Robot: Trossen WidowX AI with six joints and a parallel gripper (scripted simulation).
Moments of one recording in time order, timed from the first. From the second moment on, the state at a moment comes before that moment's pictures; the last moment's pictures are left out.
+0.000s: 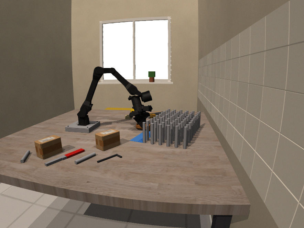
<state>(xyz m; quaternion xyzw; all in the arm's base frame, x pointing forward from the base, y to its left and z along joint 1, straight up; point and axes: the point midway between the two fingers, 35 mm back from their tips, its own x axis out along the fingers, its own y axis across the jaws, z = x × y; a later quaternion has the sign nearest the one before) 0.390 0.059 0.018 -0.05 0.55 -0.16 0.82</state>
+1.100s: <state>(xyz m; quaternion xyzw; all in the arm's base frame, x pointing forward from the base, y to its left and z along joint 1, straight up) 0.389 0.059 0.034 -0.05 0.55 -0.16 0.82</state>
